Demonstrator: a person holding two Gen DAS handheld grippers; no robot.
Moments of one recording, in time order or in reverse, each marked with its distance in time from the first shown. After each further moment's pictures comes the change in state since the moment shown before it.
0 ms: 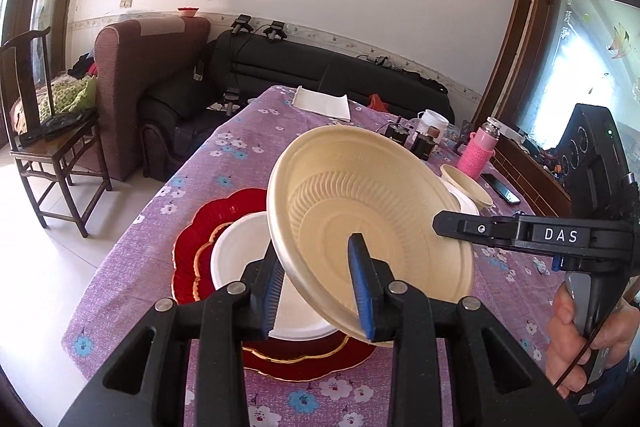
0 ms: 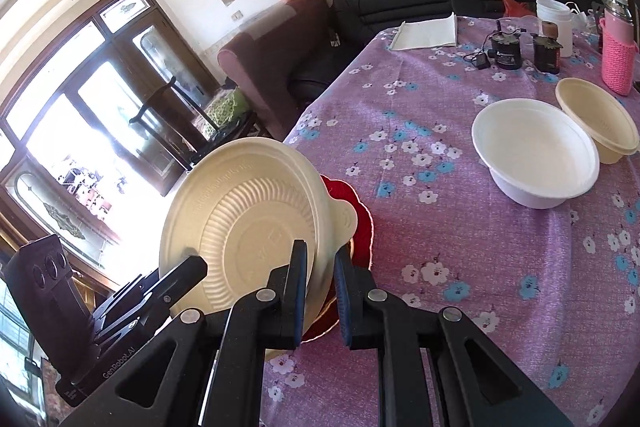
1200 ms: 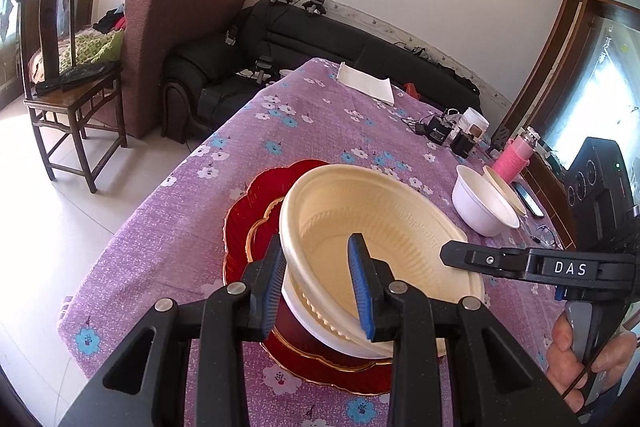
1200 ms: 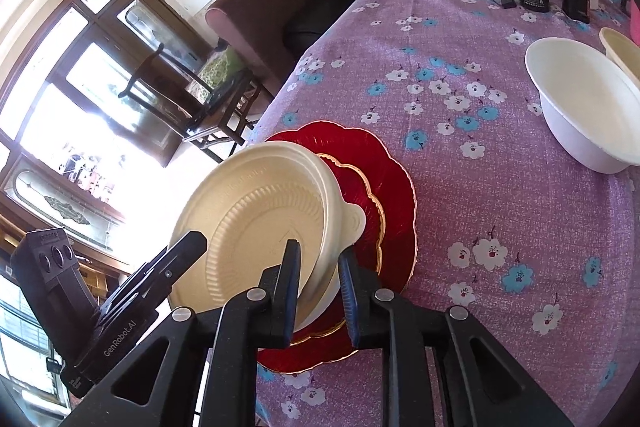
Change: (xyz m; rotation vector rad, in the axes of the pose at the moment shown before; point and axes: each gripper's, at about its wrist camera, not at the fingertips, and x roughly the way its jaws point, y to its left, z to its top) left arm 0.031 0.054 -0.005 -0.135 0.077 0.044; right arm 0.068 0.003 -0.003 0.055 0.175 0.013
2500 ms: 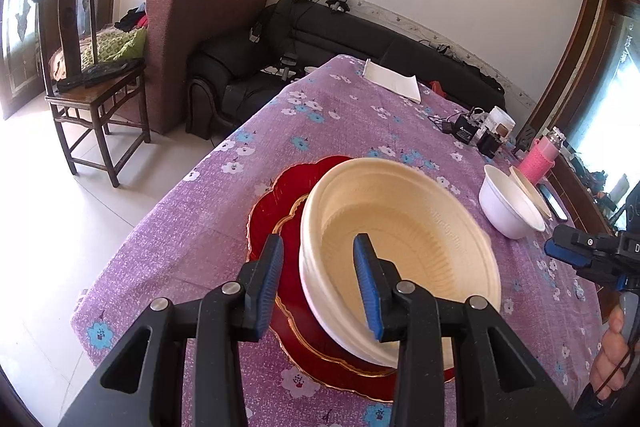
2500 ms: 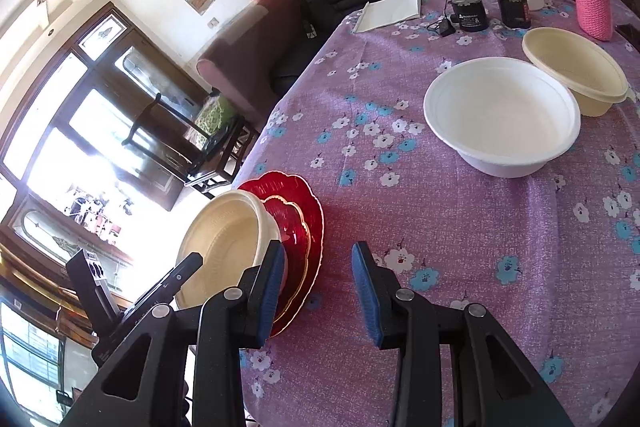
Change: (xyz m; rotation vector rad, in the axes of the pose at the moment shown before) left arm 0.001 0.003 -0.001 -0.008 0.000 0.097; right arm -0.080 -0.059 -0.009 0.094 -0.154 0.021
